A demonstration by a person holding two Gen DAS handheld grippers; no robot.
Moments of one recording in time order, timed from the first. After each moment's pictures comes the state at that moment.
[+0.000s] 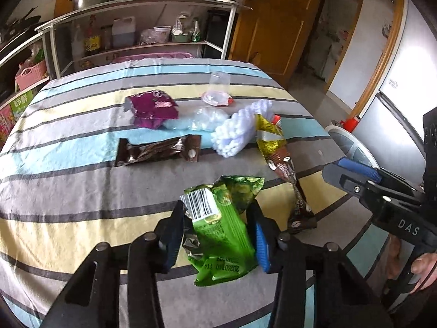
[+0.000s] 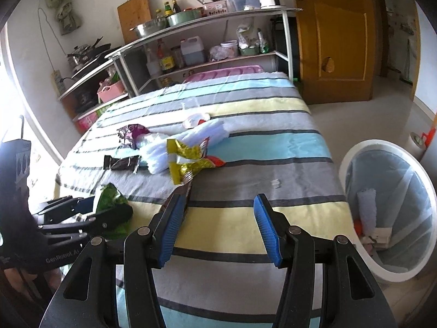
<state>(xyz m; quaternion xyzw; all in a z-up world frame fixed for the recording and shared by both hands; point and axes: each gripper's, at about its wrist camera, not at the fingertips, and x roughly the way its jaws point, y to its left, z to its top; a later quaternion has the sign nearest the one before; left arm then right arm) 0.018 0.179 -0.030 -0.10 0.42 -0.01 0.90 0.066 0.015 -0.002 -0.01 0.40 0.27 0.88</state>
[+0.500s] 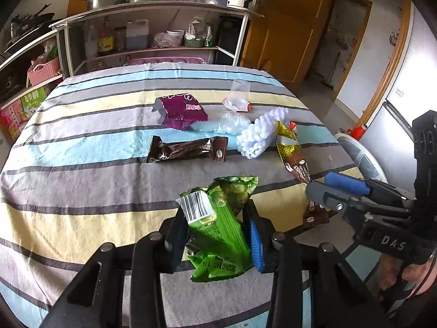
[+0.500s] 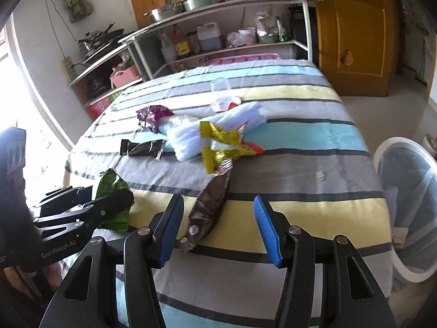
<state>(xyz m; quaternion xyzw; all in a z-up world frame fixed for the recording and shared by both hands) 0.005 0.198 -0.026 -0.11 0.41 0.01 0.91 0.065 0.048 -0.015 -0.02 0.43 0.30 0.85</state>
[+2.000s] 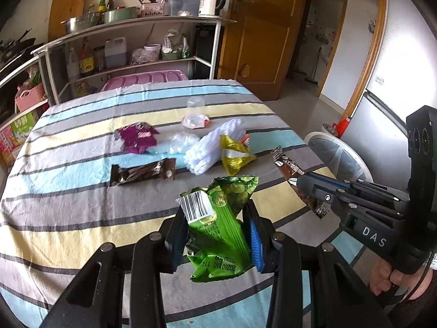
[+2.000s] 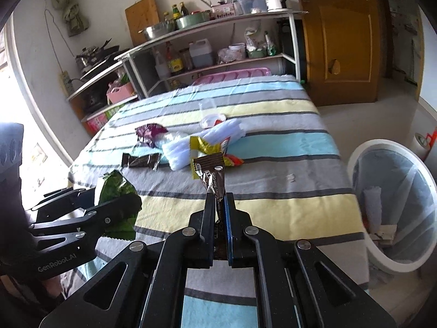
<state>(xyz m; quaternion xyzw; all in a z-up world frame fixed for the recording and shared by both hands) 0.008 0.146 0.005 -0.07 0.39 -0.02 0.92 0.045 0.007 0.013 0.01 0.39 0.28 0.88</state>
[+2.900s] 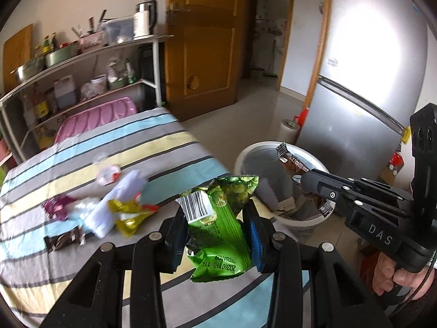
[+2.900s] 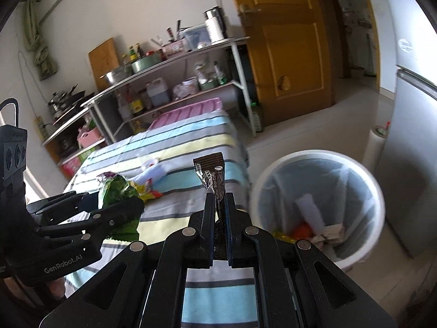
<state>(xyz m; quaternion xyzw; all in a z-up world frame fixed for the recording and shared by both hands) 0.055 0.028 0.046 0.00 0.36 -0.12 0.93 0.044 -0.121 0.052 0.06 0.33 0.18 0.92</state>
